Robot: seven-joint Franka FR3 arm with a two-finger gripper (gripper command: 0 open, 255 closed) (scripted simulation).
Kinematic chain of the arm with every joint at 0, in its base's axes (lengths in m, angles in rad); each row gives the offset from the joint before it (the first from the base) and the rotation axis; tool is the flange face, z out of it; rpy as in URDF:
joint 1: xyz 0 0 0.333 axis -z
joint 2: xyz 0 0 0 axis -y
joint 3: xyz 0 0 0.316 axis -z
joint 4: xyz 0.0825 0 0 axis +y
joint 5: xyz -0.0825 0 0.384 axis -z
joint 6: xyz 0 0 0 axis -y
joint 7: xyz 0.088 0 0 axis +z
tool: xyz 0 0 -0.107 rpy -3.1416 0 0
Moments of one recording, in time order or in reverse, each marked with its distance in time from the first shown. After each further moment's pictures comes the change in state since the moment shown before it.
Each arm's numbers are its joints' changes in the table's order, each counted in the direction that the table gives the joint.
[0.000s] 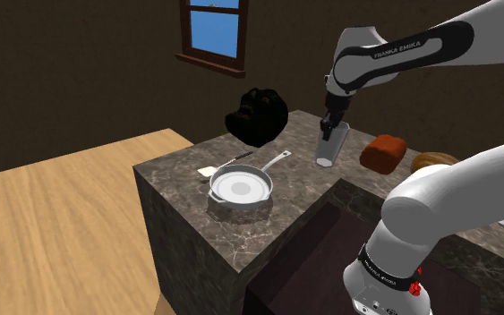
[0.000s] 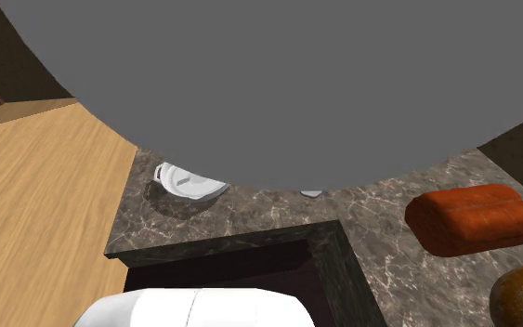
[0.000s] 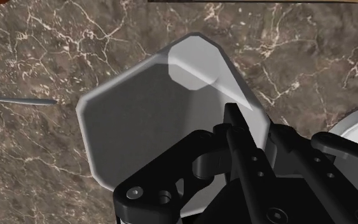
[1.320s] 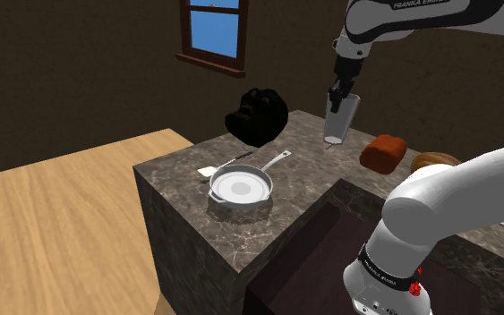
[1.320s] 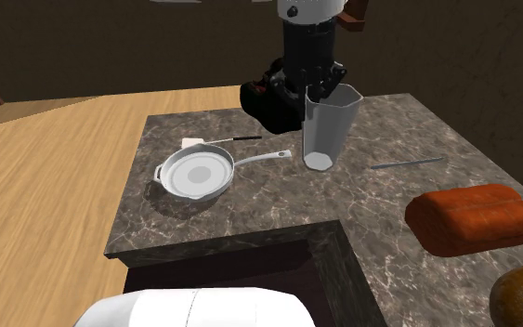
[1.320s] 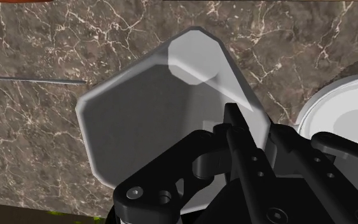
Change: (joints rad) arm -0.017 0.035 -0.049 -0.241 -0.048 -0.275 0.030
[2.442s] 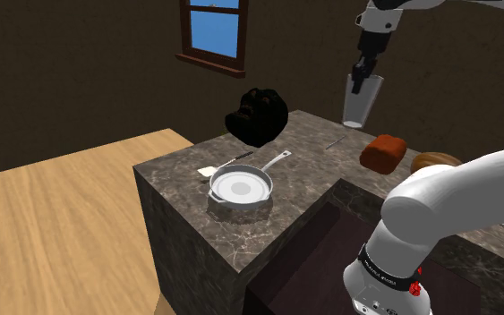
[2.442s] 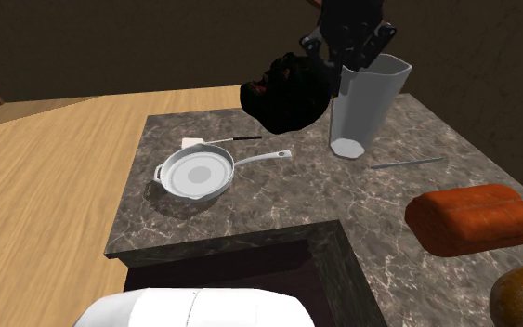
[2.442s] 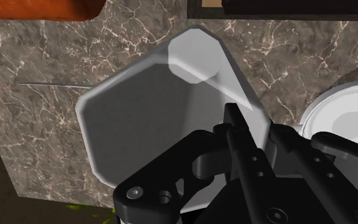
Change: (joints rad) arm 0.023 0.022 0.042 -0.172 0.020 -0.176 0.104
